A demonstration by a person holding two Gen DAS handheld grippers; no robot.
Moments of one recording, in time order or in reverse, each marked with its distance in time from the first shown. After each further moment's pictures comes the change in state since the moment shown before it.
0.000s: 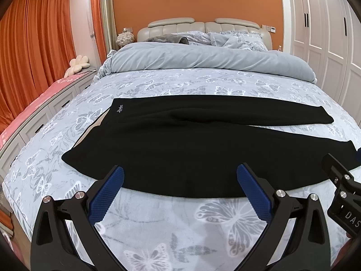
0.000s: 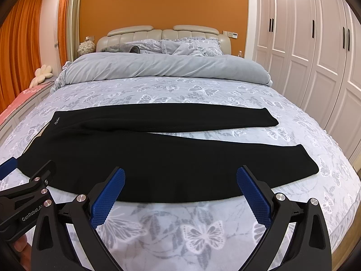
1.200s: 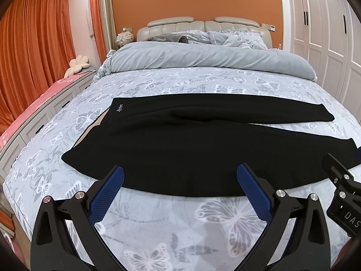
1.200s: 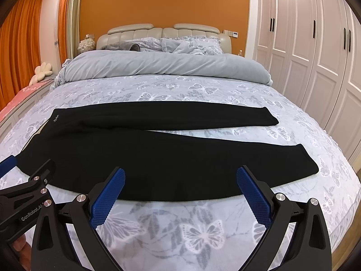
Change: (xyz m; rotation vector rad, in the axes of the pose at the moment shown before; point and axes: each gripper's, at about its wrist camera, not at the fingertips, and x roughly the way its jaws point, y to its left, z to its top) left arm 0.000 0.000 0.000 0.003 0.001 0.001; right arm 0.000 -0.001 -0.001 -0.005 0.006 -0.003
